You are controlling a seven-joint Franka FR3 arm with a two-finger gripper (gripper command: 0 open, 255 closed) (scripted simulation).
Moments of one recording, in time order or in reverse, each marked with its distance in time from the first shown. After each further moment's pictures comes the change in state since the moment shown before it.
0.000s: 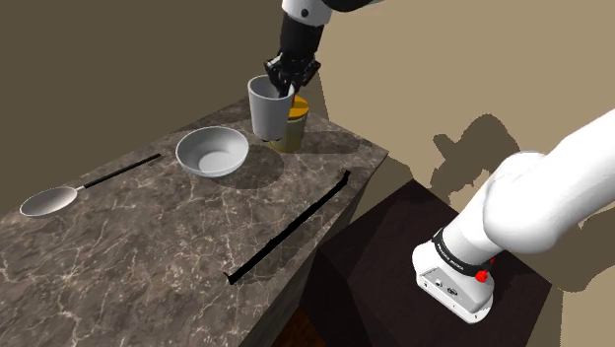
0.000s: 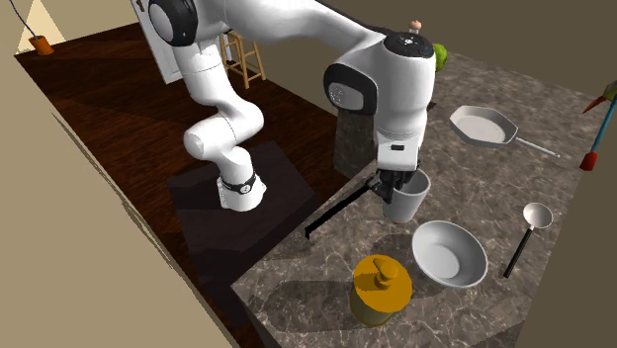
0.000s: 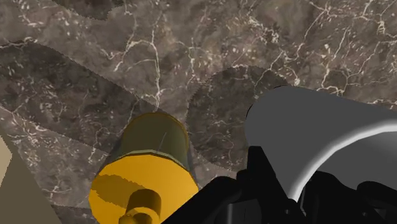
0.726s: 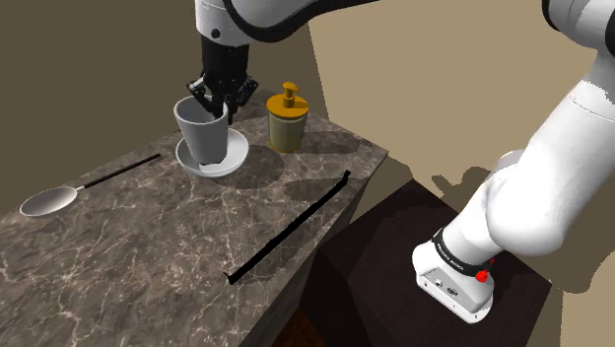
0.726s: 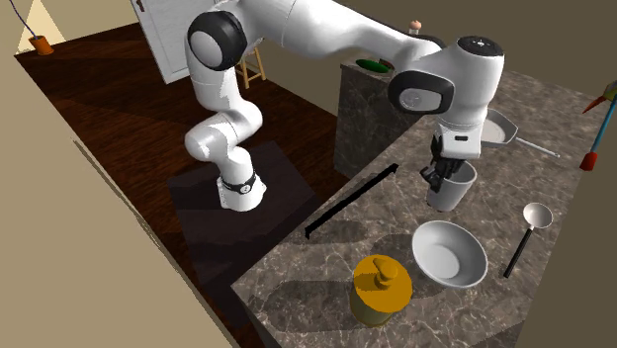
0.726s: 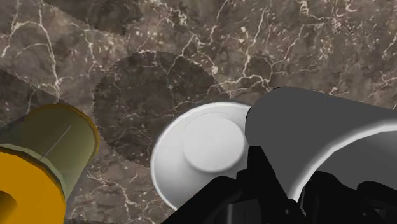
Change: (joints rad) arm 0.095 0.310 0.139 0.278 -0.119 0.035 0.277
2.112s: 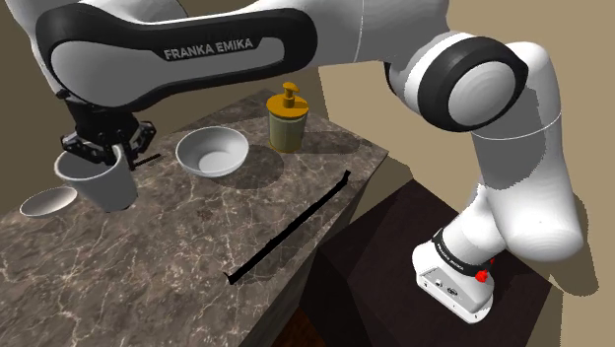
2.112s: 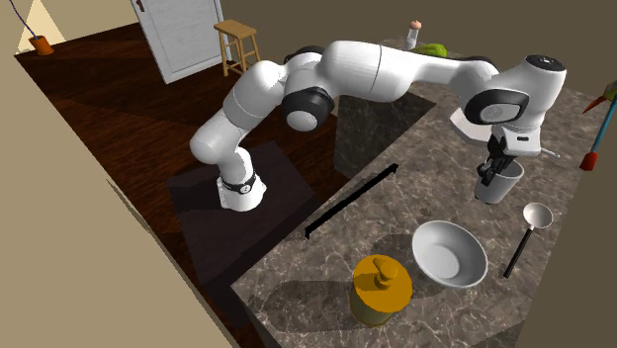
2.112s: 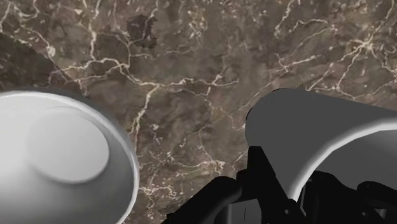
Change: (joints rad) arm 0.303 0.627 0.008 0.742 -0.247 -0.146 0.282
